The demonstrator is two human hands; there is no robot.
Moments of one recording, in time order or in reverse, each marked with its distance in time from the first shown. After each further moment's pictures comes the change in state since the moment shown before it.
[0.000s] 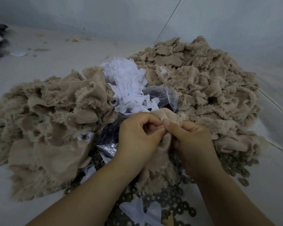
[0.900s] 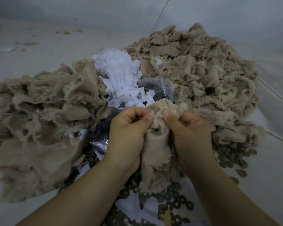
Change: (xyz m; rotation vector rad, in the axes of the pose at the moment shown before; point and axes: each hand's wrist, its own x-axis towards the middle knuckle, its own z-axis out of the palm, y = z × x) left_hand -0.002 0.002 0.003 -0.555 -0.003 -0.375; right_hand -0.002 0.002 0.004 -0.045 0.155 -0.090
